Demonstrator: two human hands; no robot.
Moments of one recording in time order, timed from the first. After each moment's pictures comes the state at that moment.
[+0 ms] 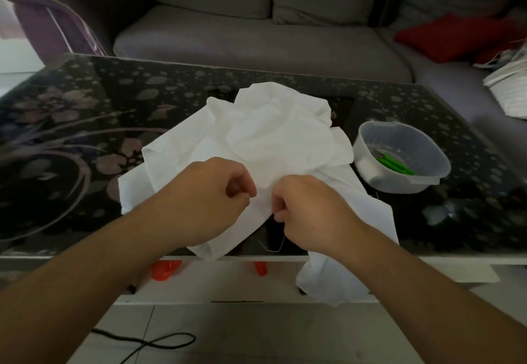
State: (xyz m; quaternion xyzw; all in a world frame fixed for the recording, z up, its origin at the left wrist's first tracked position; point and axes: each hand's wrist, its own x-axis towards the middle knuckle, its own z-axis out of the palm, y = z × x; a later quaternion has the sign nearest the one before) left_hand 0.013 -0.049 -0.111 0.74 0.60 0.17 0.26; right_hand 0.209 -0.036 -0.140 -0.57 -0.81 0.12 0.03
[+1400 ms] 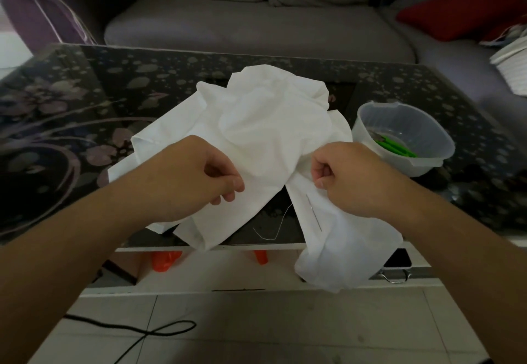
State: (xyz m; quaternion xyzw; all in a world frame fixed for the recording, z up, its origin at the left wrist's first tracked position) left_hand 0.009 -0.040 -0.105 0.71 0.59 0.16 0.35; right_hand 0.268 -0.024 -0.116 -0.63 -0.76 0.16 0.05
